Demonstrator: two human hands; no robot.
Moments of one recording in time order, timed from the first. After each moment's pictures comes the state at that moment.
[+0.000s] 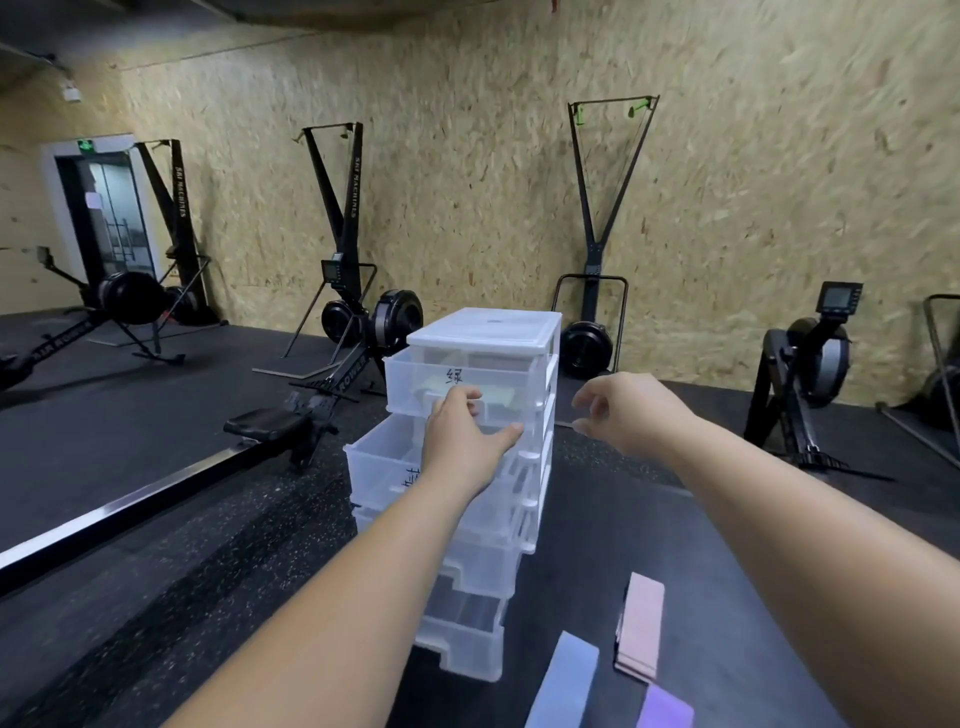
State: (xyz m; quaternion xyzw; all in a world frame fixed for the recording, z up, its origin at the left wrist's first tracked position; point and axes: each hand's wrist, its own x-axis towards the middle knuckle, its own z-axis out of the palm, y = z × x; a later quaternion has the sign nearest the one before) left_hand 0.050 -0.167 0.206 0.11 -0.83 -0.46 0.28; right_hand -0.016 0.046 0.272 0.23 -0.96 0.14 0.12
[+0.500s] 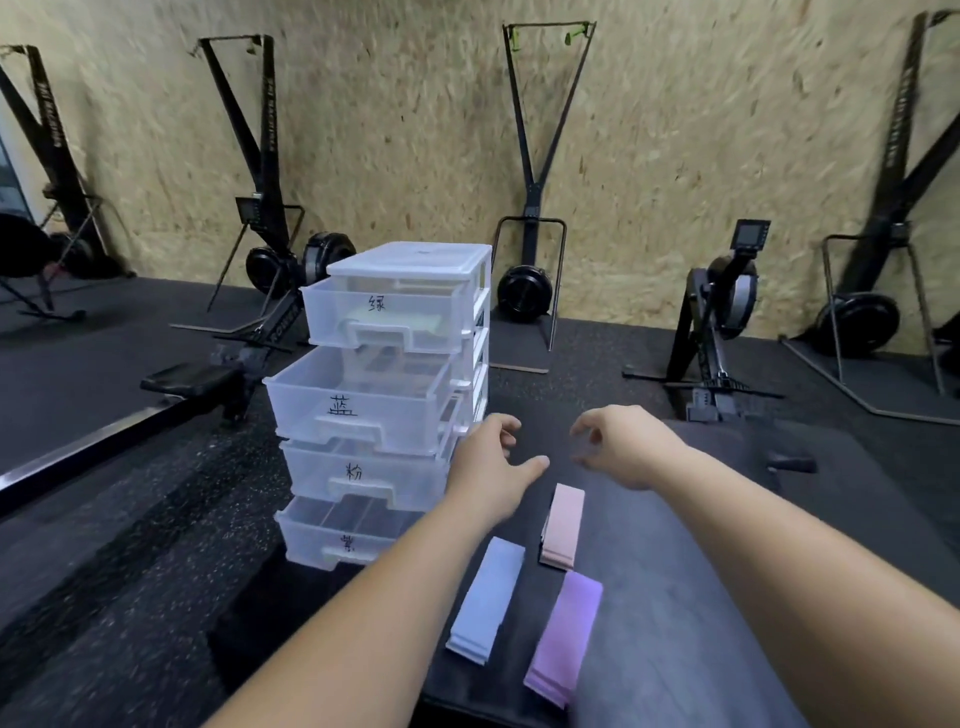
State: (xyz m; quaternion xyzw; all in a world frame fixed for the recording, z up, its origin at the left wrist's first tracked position) left_hand 0.073 -0.055 0.105 0.02 -0.86 -0.48 0.16; right_hand 0.024 0.142 0.163 0.15 -0.98 0.08 0.03
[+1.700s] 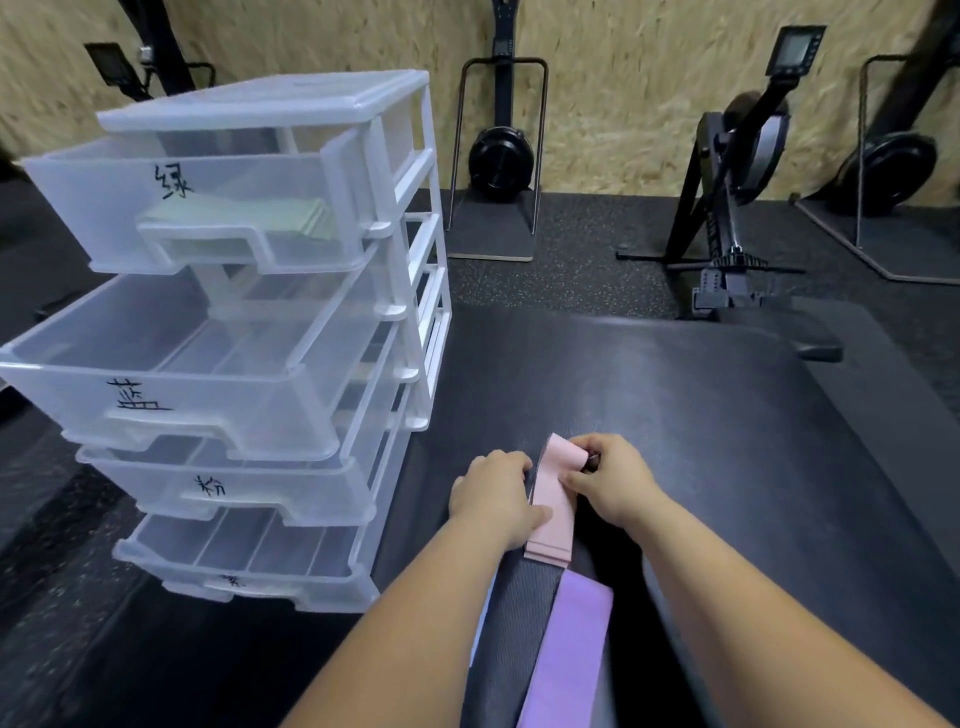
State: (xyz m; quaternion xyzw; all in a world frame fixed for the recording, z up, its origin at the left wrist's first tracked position) left_hand -0.070 -0.016 -0.053 0.02 -0.97 -0.22 -0.09; right_hand -0.123 0.170 -0.085 -0.01 -0.93 0.36 -0.08
